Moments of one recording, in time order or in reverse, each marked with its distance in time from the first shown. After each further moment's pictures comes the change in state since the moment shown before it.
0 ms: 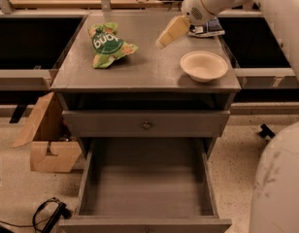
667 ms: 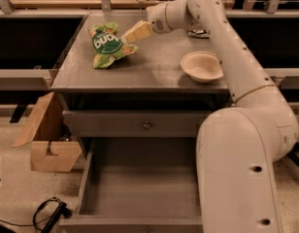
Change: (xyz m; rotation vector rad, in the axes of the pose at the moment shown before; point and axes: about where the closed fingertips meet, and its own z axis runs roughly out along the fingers) arm -0.066 -0.017 0.136 -0.086 -0.370 0.072
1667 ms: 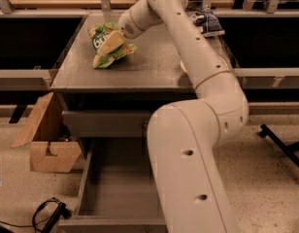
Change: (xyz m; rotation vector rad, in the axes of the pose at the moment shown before) arm 0.008 0.063 0.083 -0.170 0.256 0.006
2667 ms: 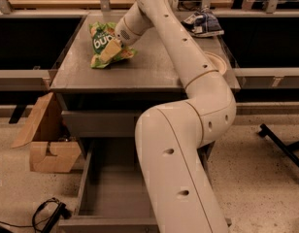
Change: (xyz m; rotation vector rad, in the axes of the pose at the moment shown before) arm 0.030 0.014 0.027 -0.044 0.176 0.054
